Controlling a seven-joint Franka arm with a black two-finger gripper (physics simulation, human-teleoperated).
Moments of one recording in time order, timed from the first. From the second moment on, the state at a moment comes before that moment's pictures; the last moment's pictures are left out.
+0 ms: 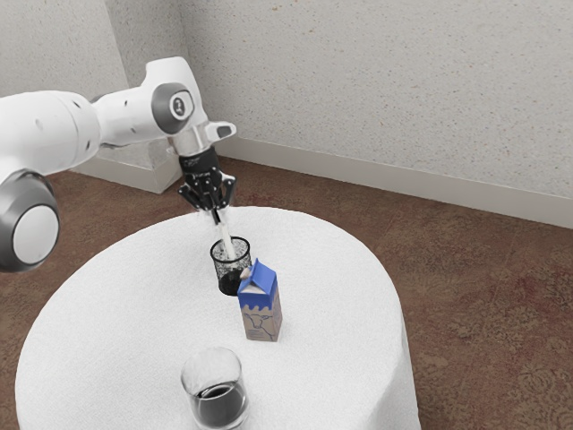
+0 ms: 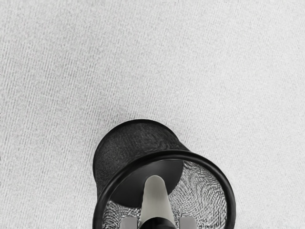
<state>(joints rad) 0.00 0.57 0.17 -1.34 -0.32 1.75 -0.03</state>
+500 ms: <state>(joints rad) 0.00 0.51 0.21 -1.28 -0.15 1.44 -0.10</state>
